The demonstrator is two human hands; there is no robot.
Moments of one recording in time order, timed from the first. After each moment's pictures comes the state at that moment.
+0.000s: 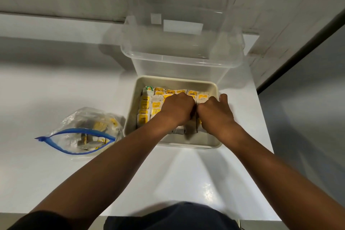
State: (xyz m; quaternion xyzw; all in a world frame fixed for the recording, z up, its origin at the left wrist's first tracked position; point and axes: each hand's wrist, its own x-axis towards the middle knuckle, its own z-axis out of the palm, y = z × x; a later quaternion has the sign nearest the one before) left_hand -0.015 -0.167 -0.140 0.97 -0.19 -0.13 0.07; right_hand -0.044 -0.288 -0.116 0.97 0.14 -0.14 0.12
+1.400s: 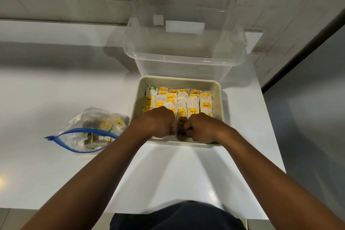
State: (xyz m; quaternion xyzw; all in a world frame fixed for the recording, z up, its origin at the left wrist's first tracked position) left_hand -0.044 -0.103 -0.129 0.91 -0.22 -0.33 0.09; right_hand -0.058 -0.273 -0.129 0.91 0.19 -0.33 -0.15
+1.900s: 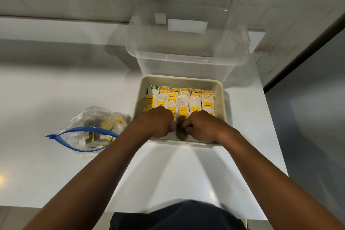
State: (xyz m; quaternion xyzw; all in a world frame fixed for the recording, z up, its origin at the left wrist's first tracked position) left_hand -0.045 -0.093 -0.139 0.93 -0.21 -0.30 0.07; right_hand -0.057 -0.270 -0.129 0.92 0.21 -0.29 -0.18
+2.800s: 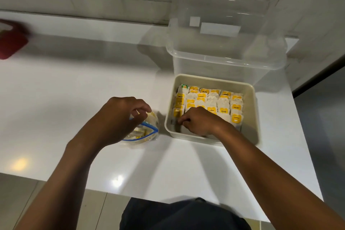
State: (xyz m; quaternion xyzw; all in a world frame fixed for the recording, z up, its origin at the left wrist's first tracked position) left_hand -0.122 0.062 -0.069 0.97 -0.08 -0.04 0.24; right_hand -0.050 -0.181 -0.136 0.91 0.24 -0.29 -0.19
